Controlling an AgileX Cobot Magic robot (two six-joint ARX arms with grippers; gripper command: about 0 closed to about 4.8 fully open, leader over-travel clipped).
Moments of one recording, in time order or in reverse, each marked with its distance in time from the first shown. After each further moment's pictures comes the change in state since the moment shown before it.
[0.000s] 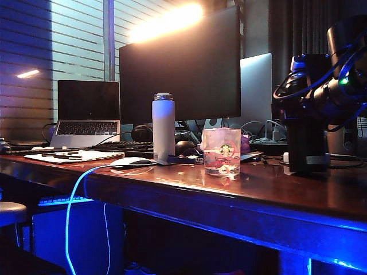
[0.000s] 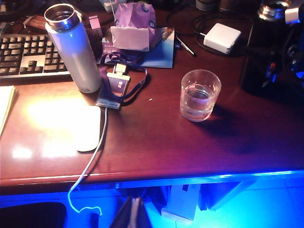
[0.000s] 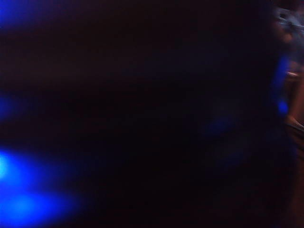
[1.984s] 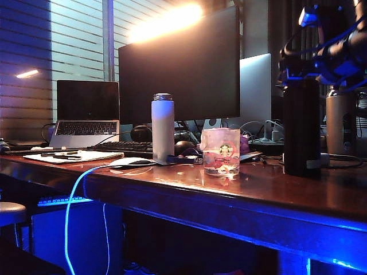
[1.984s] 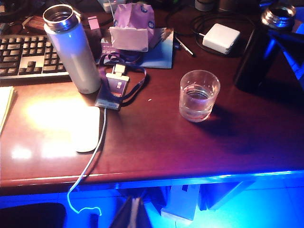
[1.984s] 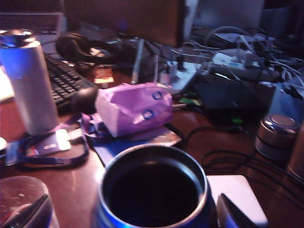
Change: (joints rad) left arm 0.000 0.000 0.000 0.000 0.000 0.000; right arm 0.000 -0.273 -0.088 -0.073 -0.105 -0.029
